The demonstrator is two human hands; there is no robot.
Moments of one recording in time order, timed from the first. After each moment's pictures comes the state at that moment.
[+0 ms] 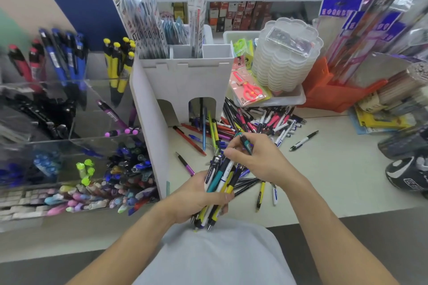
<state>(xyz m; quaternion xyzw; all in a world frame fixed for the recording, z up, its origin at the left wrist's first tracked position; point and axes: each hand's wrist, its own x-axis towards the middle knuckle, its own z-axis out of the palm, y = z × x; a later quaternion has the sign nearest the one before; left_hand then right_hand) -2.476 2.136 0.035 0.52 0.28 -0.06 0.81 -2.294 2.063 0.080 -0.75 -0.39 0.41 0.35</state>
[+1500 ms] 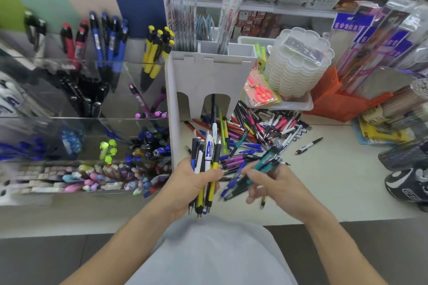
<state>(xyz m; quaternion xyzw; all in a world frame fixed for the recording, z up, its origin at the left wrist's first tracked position) -2.510 2.138 0.061 0.47 0.43 0.10 0.77 -2.335 2.010 0.090 -0.69 -0.24 0.55 0.42</state>
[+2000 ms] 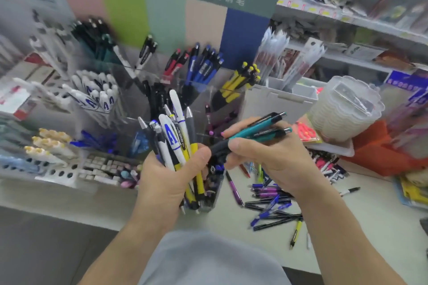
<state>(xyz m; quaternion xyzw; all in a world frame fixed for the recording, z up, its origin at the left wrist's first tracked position) -2.603 2.175 0.150 0.37 0.46 0.45 0.67 -2.424 2.147 0.191 -0.51 -0.41 0.54 0.52</state>
